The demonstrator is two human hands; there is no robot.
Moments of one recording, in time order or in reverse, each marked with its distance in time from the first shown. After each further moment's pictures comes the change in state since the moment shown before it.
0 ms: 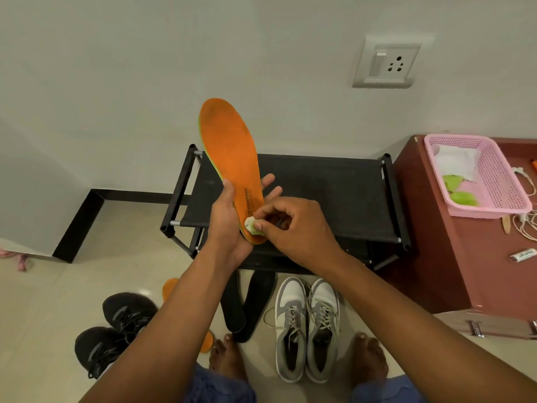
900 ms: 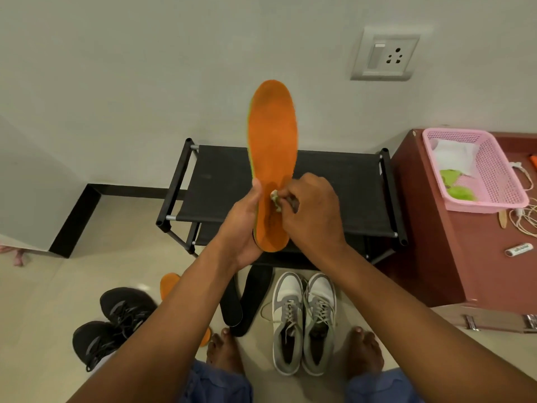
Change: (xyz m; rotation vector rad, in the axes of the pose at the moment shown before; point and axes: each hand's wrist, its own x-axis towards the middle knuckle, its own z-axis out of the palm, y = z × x) left_hand -0.014 -0.013 0.015 0.209 -0.148 -0.138; right_hand 0.004 0.009 -0.010 -0.422 0.316 -0.004
